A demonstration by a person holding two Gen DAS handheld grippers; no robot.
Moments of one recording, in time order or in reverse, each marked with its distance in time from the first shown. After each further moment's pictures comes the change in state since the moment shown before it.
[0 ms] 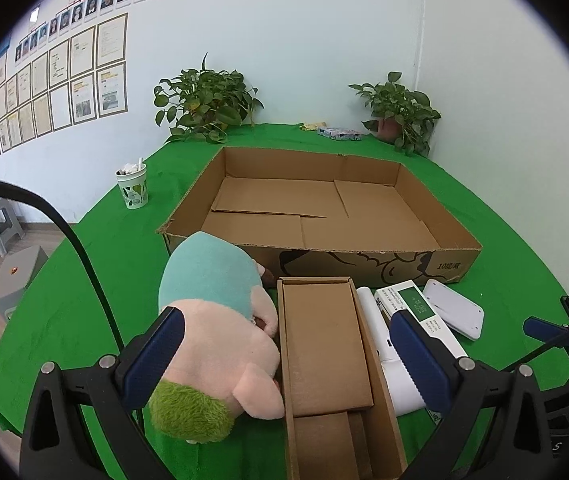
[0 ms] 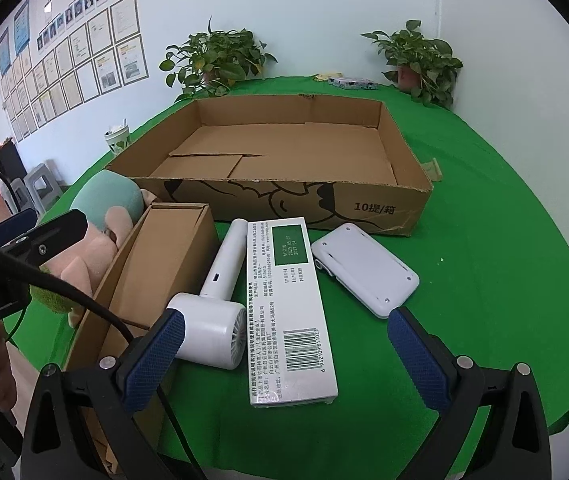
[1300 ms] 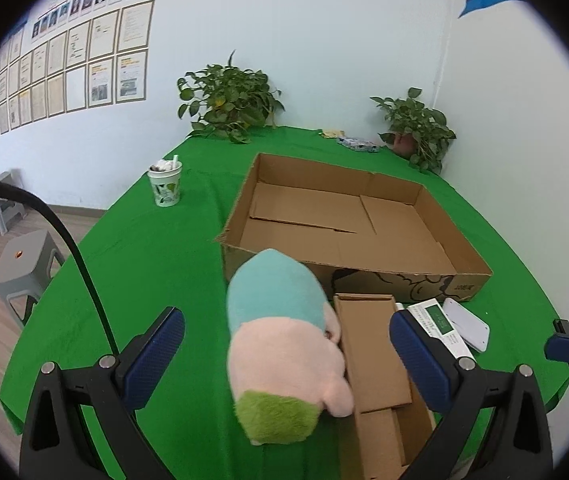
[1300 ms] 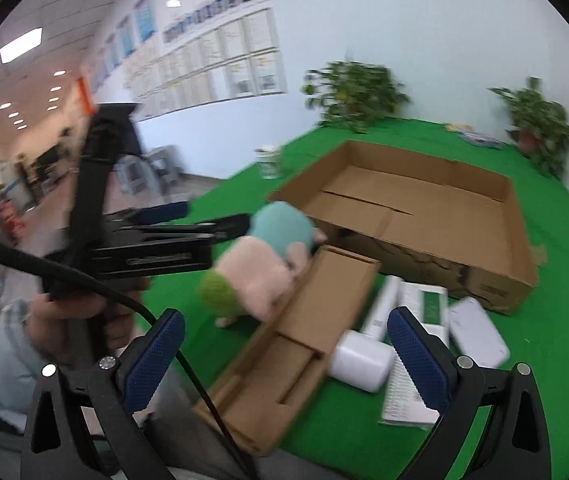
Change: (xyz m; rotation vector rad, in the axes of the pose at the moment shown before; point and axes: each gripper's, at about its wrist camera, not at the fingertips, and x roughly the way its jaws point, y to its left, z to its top) left arm -0.021 0.074 0.017 -0.087 0.008 -0.001; right arm -0.094 0.078 0.029 -0.295 -0.096 0.605
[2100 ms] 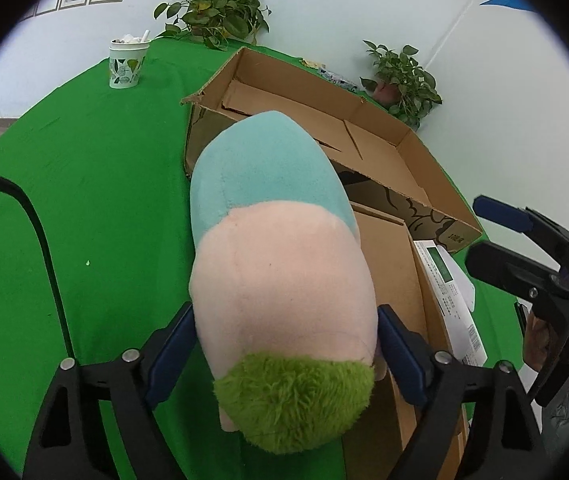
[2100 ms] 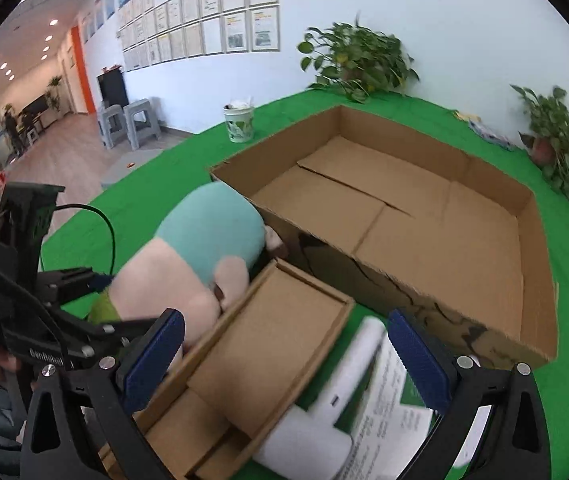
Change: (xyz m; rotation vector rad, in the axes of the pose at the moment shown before) left arm 0.090 0.027 -0.054 -0.128 0.249 -0.259; right arm 0.122 -0.089 0.030 -0.061 0.171 -0.264
